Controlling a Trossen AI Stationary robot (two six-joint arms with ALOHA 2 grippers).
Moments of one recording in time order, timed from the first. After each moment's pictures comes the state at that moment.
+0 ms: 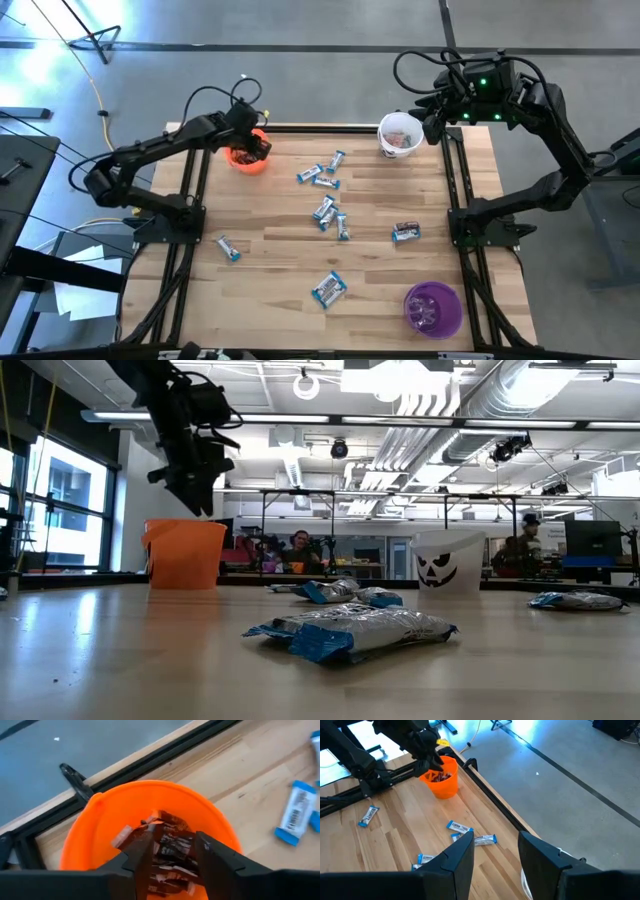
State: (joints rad) left arm 0.72 1.33 0.98 -0.67 -0.24 -0.23; right arm -0.51 1.27 1.94 -1.26 0.02 0.08
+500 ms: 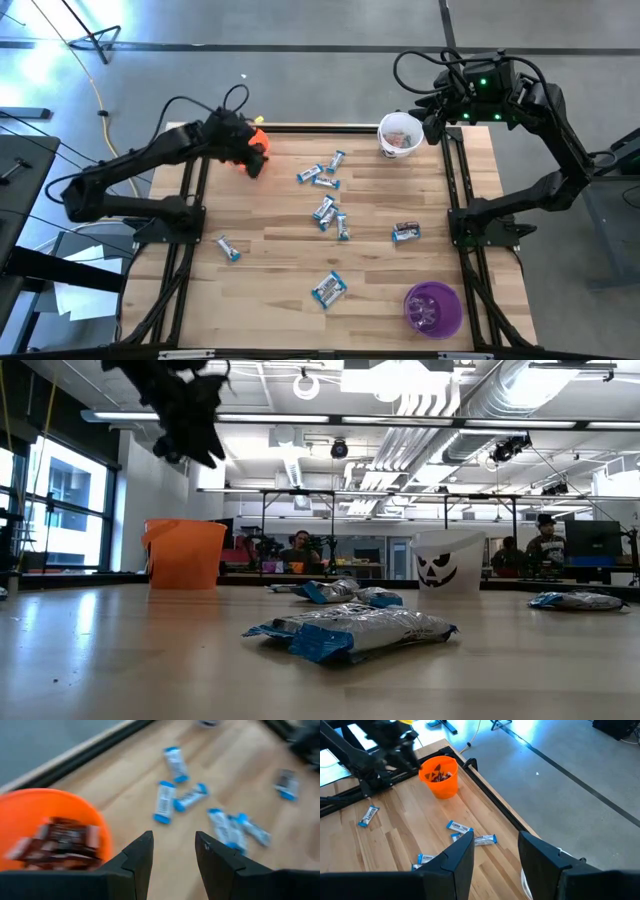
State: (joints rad) left arm 0.58 1.08 0.98 -0.70 0.08 -0.28; right arm -0.51 1.27 1.94 -1.26 0.02 0.08
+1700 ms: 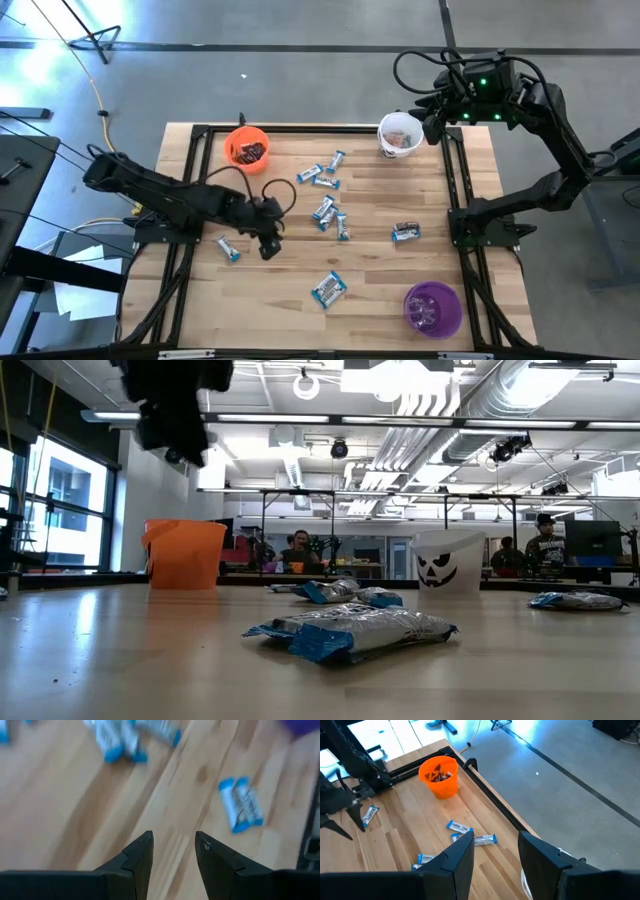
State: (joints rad) left arm -0.24 1.30 0.98 -0.65 -0.14 -0.70; right arm -0.51 1.27 1.94 -1.26 0.02 0.08
